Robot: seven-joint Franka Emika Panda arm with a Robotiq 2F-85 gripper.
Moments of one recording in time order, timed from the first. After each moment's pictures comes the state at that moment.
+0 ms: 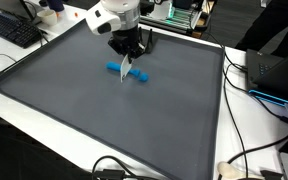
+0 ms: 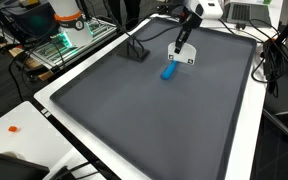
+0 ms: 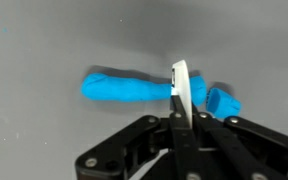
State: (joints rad) arm 0.14 0.47 0.05 -1.84 -0.10 2.13 0.09
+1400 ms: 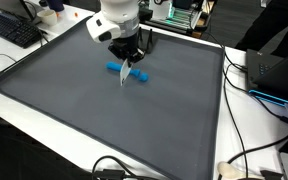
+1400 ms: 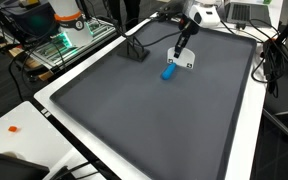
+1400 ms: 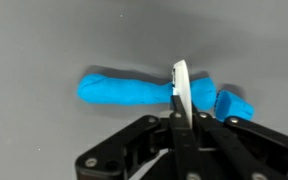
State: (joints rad) arm 0.14 0.50 0.04 -1.84 -0.11 2.16 0.09
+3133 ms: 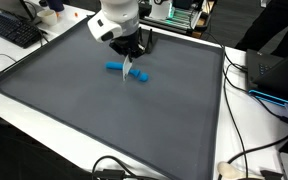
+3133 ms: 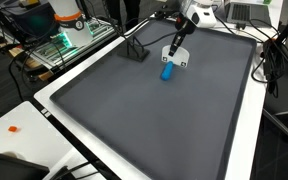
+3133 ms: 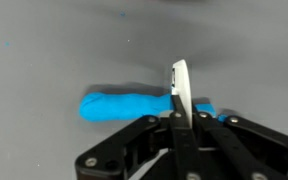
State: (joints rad) arm 0.14 0.49 0.04 -1.84 -0.11 2.07 0.04
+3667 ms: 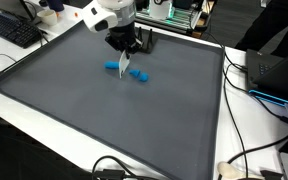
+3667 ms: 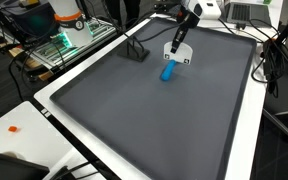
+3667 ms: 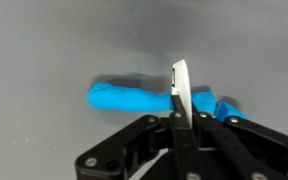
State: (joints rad) arm 0.13 0.45 0.04 -1.84 -0.11 2.07 0.03
